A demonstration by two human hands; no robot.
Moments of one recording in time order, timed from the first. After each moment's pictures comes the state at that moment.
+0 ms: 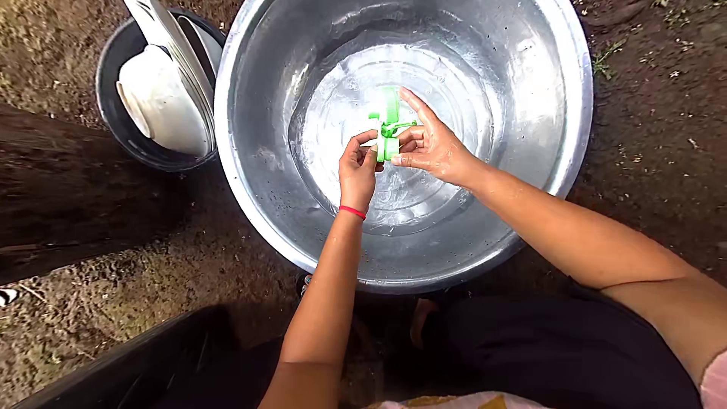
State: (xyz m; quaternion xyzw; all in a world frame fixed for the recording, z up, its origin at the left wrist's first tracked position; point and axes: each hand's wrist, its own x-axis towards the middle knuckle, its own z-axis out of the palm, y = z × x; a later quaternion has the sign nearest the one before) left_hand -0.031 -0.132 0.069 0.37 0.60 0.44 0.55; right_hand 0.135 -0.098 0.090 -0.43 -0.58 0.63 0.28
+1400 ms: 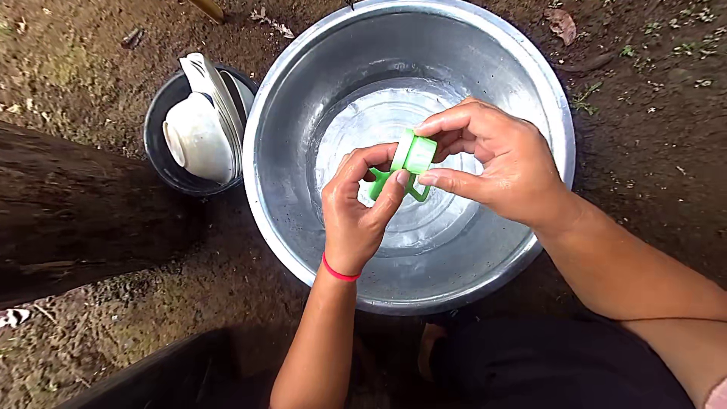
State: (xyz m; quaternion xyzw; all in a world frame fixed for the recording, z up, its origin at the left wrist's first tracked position) left_hand -0.044 -0.153 0.178 0.62 0.42 0.56 0.35; right_hand 0.147 -0.113 0.199 -0.32 -0.75 0.39 0.43
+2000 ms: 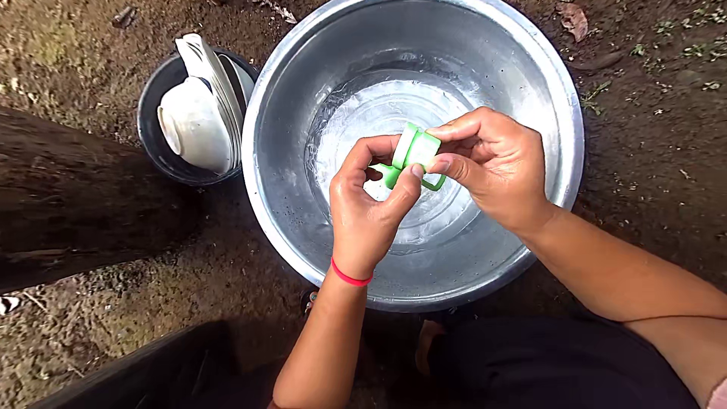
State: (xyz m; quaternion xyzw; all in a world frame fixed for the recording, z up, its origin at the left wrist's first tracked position) left_hand -0.038 -0.160 0.191 0.55 0.49 0.54 0.41; right_hand 0.131 -0.120 0.177 -0.32 -0.68 0.42 0.51
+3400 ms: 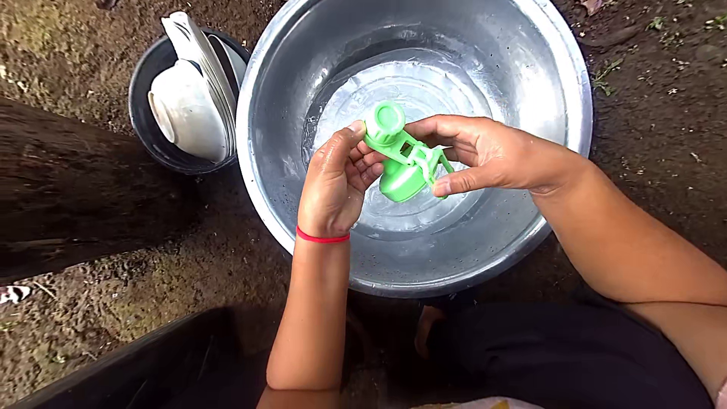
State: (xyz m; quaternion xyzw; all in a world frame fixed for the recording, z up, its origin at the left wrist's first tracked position) left_hand -0.057 -0.139 0.192 0.19 0.49 0.50 0.68; right_hand 0.159 -0.097 0.174 -0.25 -0.67 0.67 0.22
